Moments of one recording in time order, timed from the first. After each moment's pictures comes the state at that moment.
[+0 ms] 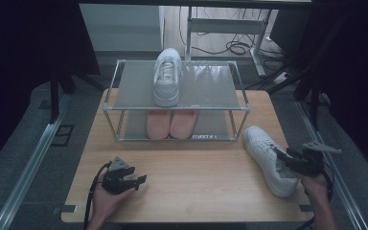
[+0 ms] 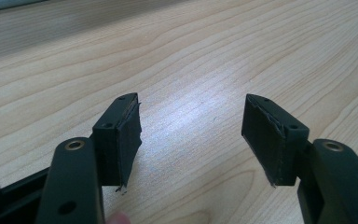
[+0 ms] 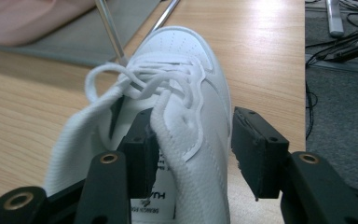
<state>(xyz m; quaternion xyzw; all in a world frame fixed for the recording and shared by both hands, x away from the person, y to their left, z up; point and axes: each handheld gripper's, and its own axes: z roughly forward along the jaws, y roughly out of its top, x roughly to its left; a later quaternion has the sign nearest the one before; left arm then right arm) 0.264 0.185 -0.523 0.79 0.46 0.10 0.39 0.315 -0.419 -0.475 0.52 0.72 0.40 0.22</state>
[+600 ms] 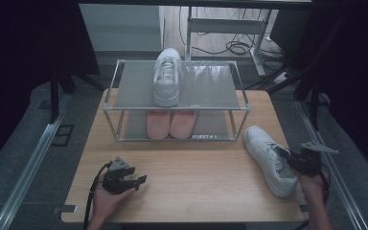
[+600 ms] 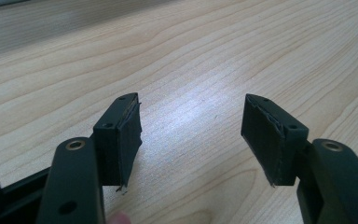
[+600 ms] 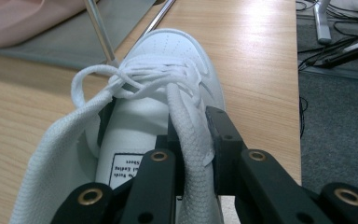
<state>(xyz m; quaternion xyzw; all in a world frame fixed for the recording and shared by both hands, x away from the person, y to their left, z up) 0.264 0.184 -0.525 0.79 0.46 0.10 0.39 0.317 -0.416 -0.480 0.52 0.71 0.40 0.24</state>
